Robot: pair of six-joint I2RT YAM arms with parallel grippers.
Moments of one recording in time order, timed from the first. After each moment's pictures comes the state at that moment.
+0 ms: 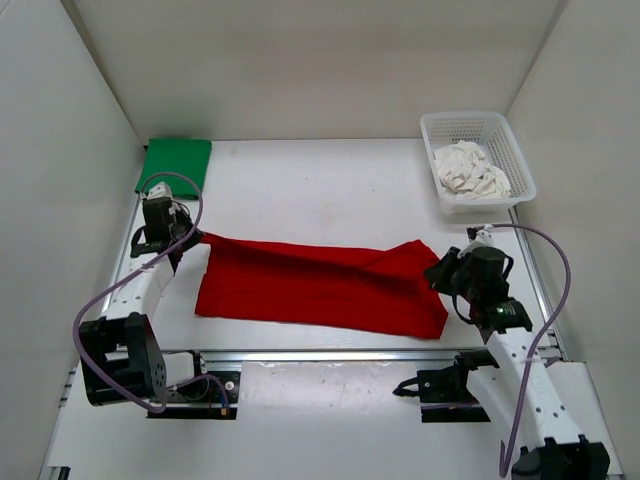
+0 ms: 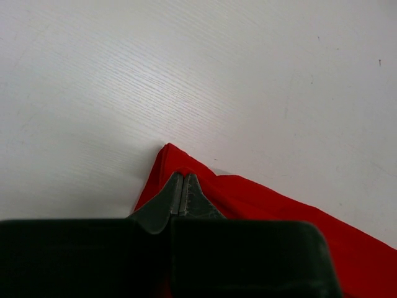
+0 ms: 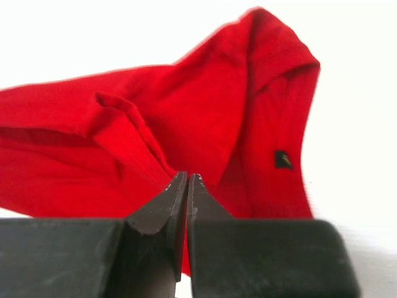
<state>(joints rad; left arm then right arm) 0.12 1.26 0.76 -0.16 0.03 -0.43 0.08 0.66 0.45 -0.38 -0.21 0.45</state>
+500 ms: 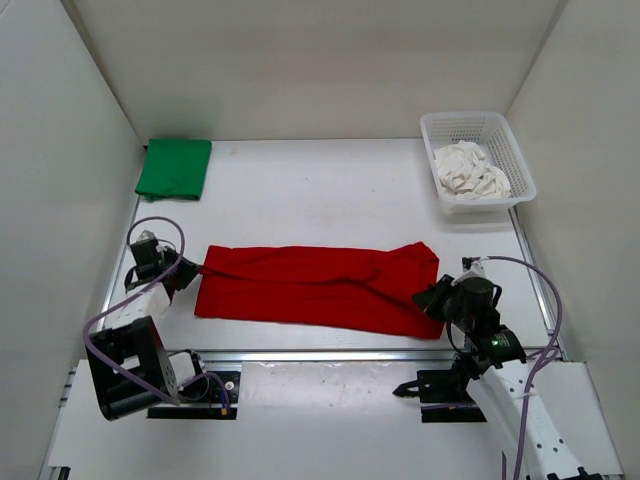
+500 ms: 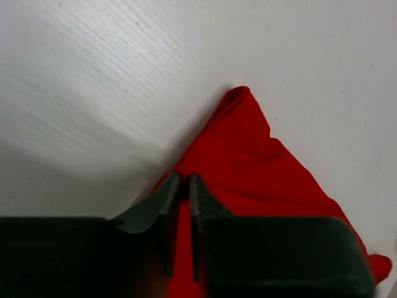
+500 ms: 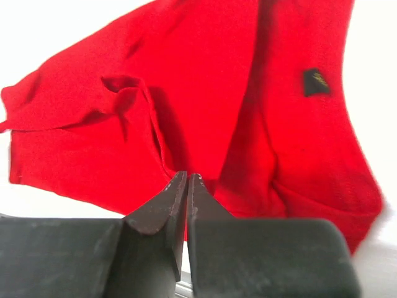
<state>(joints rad) 0.31 1.21 0.48 -0.07 0.21 -0.60 0.17 0.40 0.22 -0.44 -0.22 0.68</state>
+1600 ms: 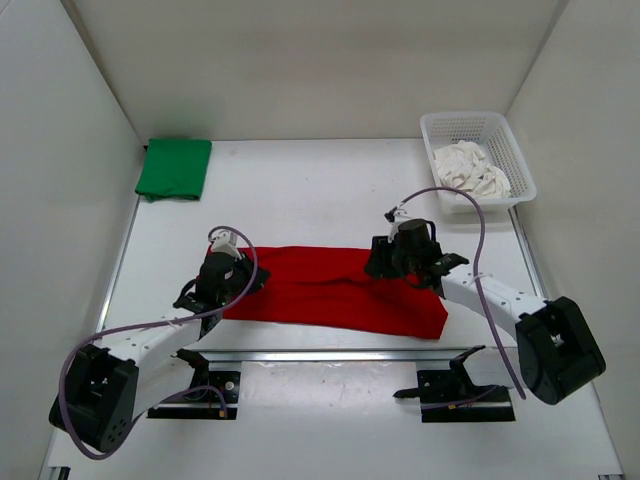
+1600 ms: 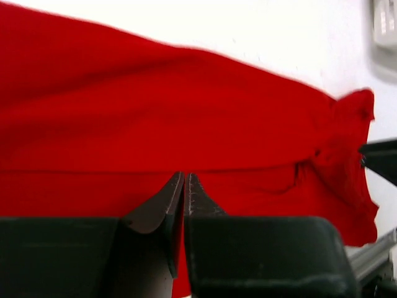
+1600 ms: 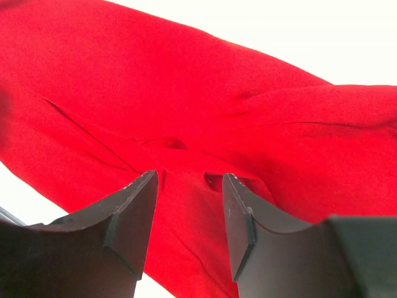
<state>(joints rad) -0.40 1.02 0.29 0.23 0.04 -0.70 0.48 1.26 0.64 -0.10 -0.17 0.38</state>
